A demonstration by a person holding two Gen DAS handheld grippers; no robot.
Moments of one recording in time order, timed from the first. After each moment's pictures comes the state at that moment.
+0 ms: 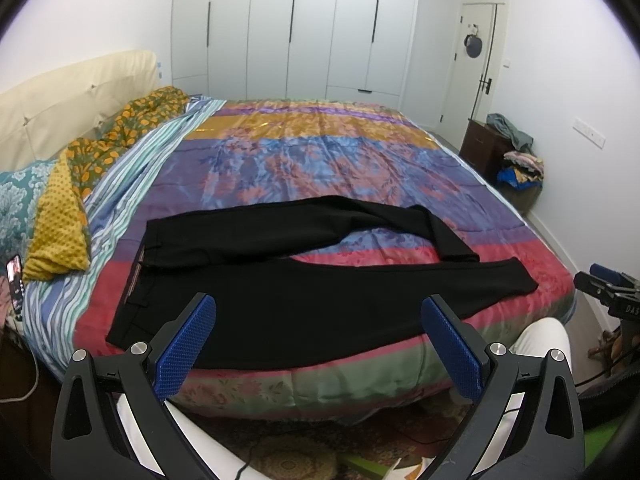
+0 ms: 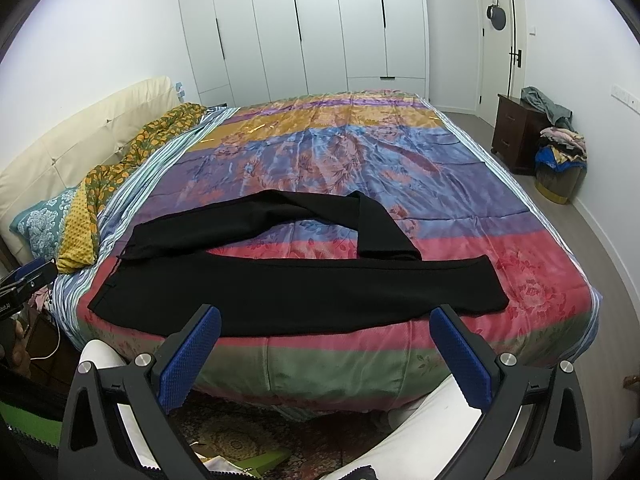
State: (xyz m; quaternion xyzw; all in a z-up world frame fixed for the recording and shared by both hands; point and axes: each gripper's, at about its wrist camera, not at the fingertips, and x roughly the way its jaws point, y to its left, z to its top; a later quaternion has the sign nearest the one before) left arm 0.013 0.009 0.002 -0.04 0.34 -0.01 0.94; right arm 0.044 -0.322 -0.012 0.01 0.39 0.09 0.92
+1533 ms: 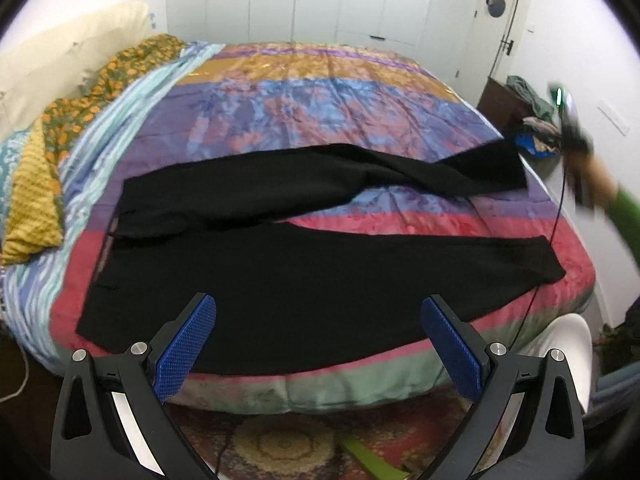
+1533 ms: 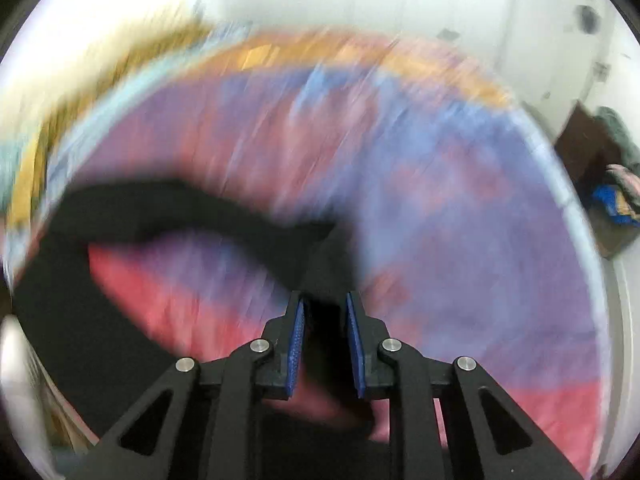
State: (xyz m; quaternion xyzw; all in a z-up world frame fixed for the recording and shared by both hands) left arm 0.100 0.000 -0.056 -0.05 0.44 -0.01 0.90; right arm 0.447 -0.418 -0.074 -0.05 0.42 0.13 0.89
